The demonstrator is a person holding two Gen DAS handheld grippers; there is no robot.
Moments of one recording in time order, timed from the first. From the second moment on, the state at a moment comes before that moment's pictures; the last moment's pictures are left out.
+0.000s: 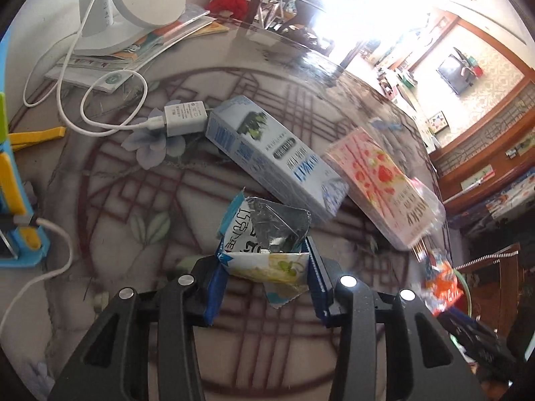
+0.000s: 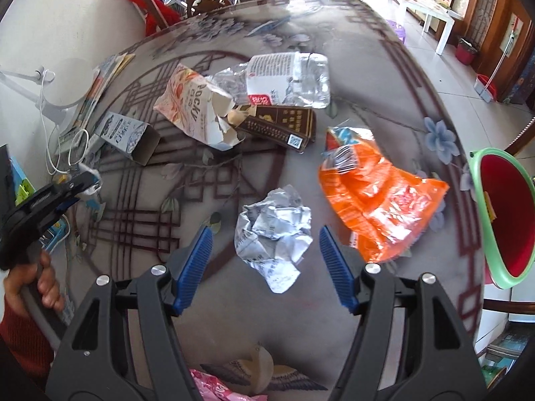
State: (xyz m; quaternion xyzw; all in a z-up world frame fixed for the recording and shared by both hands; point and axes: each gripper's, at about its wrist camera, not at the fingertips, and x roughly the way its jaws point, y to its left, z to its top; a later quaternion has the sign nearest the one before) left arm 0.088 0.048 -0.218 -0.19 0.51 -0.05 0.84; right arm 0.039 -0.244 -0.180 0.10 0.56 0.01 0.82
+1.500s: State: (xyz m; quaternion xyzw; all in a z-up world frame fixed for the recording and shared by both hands) left arm 0.019 -0.049 -0.165 -0.10 0.48 -0.14 0.86; right arm -0.016 -0.255 -0.120 0.10 0.48 0.06 0.87
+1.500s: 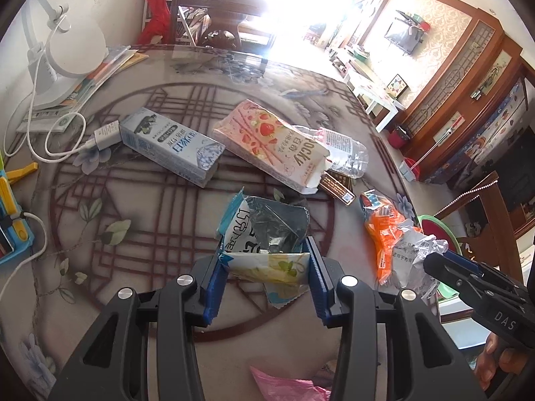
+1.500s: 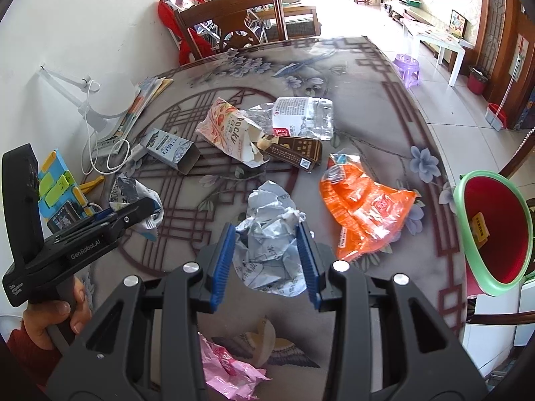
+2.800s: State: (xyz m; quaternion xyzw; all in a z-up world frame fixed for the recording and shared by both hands) left arm 0.003 -0.206 -0.147 -0.06 0.48 -0.16 0.86; right arm -0.042 -0.411 -0.127 0.13 0.47 0.04 0.87
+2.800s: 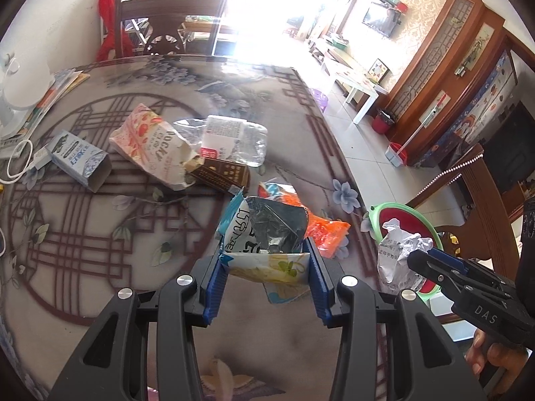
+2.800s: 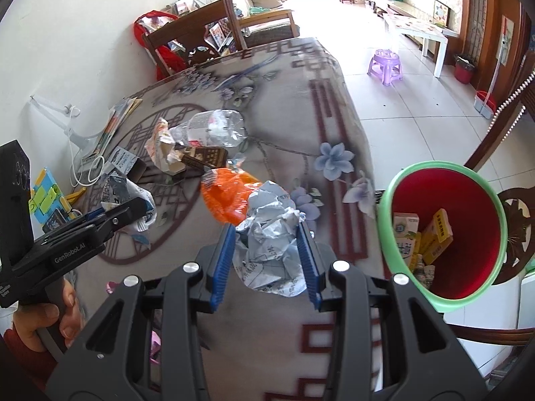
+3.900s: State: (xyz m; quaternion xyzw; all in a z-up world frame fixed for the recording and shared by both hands) left arm 0.014 -0.290 -0.136 -0.02 0.47 -0.18 0.86; right arm -0.019 -0.451 -0.205 0.14 0.54 0.09 0.83
